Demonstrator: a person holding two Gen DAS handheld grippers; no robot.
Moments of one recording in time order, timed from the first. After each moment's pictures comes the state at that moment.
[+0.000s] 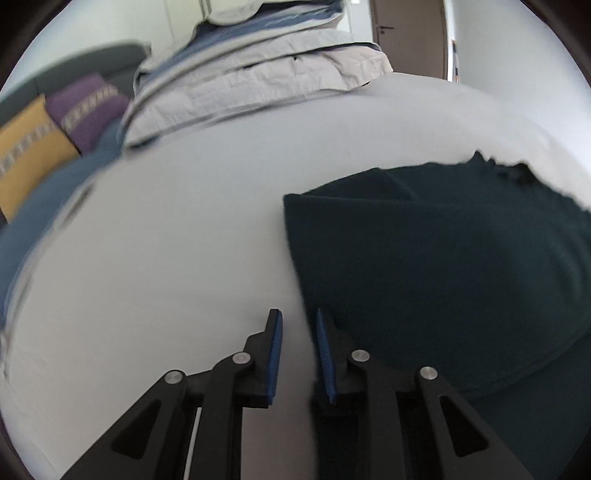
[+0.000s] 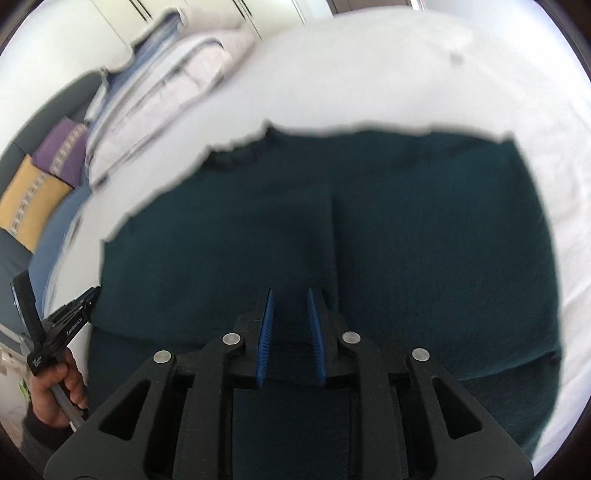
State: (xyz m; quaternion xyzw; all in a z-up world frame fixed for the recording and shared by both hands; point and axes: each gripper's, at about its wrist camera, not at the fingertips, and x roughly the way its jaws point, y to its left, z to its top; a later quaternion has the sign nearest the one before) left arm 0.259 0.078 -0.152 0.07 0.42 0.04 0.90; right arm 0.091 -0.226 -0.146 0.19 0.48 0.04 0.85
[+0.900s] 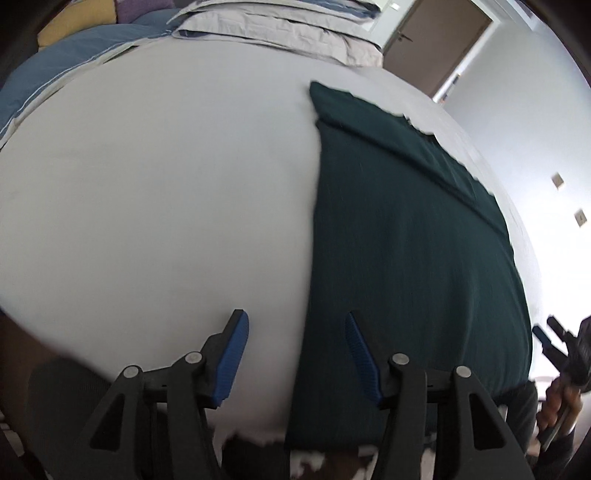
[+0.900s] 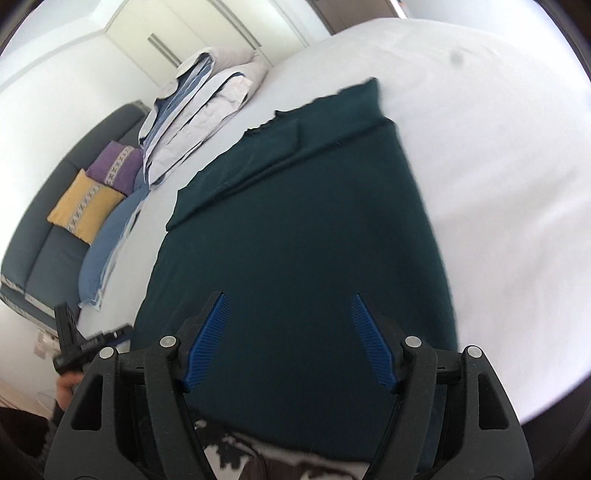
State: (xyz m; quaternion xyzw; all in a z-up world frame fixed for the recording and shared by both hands) left arm -0.038 0.147 -0.136 -0.16 0.51 -0.07 0.84; right arm -0.240 -0.271 -0.096 0.29 0.43 0.07 0.85
